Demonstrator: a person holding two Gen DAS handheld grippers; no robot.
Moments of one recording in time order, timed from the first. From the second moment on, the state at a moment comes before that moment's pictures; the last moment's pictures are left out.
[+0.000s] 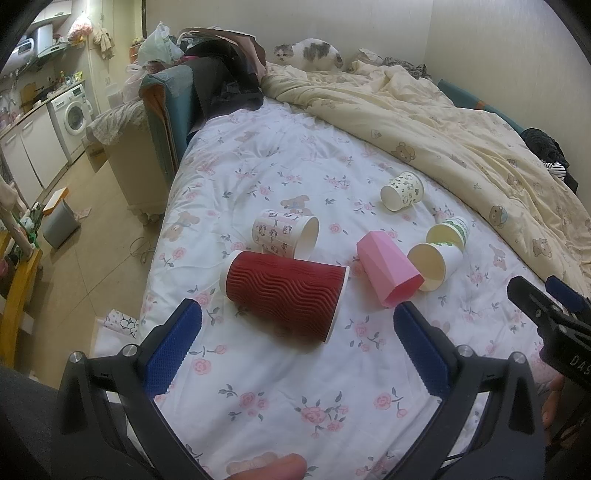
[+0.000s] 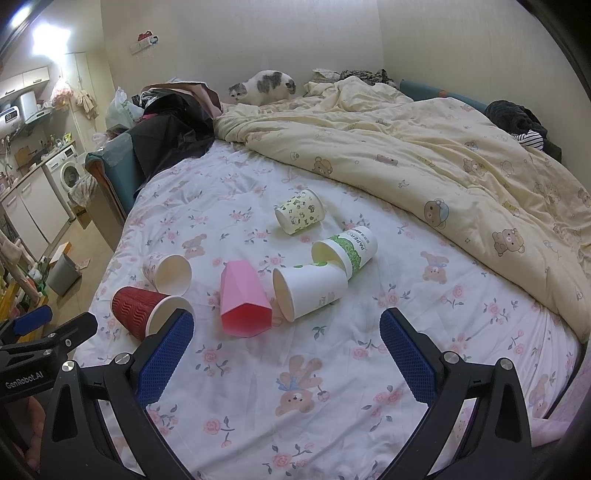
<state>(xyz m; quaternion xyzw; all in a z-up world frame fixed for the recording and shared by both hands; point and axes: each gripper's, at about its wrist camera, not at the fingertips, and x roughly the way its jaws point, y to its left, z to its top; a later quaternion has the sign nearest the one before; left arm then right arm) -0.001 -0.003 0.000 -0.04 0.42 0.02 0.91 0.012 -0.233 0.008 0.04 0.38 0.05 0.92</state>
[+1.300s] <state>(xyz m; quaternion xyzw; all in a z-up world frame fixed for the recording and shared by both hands) 0.000 -0.004 0.006 -0.05 0.41 0.02 0.91 0.009 -0.226 0.007 0.04 0.38 0.06 0.92</state>
